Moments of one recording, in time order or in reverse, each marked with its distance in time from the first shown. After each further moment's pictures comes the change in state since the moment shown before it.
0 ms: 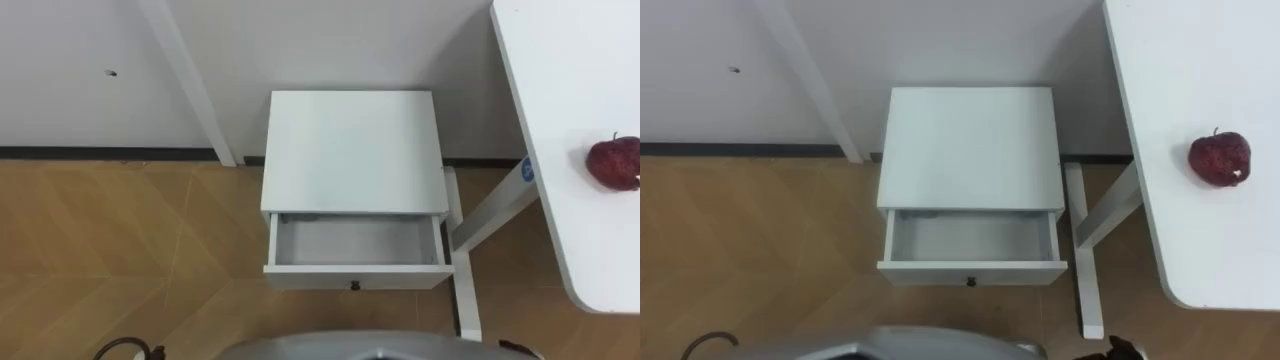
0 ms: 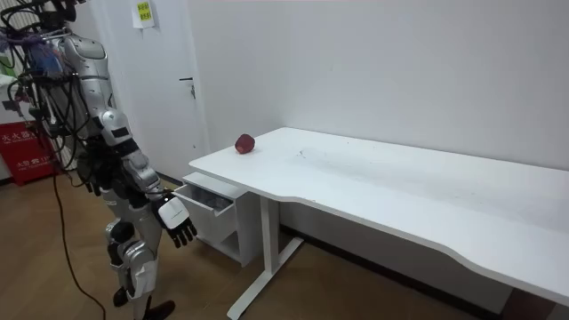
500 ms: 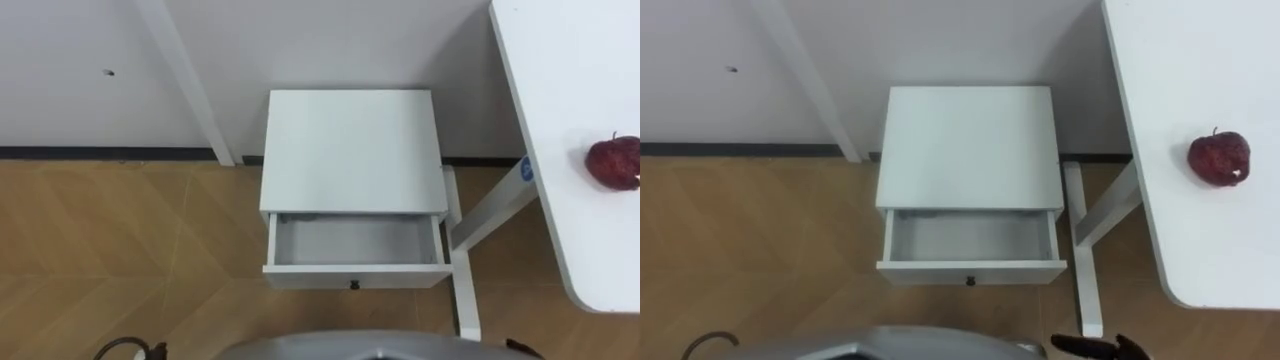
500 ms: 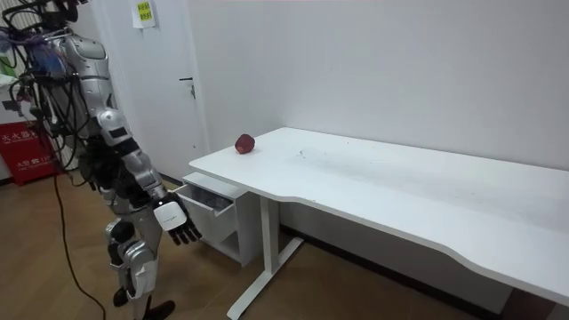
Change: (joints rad) left arm 0.012 -0.007 0.058 -0.022 -0.006 -0.047 0.021; right arm 0.022 0.007 -0.179 -0.073 0.708 -0.022 -0.015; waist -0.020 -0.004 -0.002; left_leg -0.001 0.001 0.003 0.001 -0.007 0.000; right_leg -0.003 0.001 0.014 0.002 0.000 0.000
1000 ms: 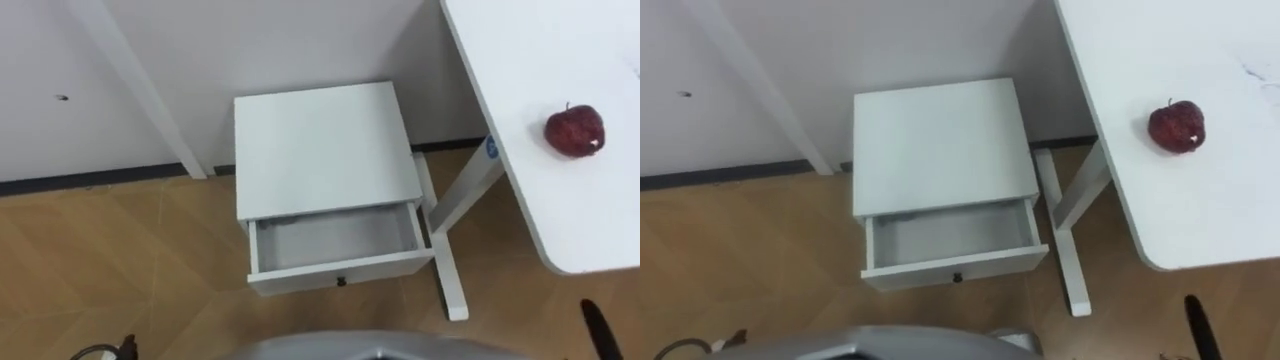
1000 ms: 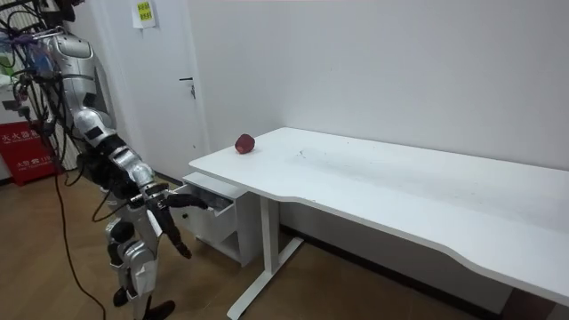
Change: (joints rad) left arm 0.020 0.037 0.078 -0.018 -0.017 -0.048 0.045; right arm 0.014 -0.003 -0.355 -0.294 0.688 -0.114 -0.203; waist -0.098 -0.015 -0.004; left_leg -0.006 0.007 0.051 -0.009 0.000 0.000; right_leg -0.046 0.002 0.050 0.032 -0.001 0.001
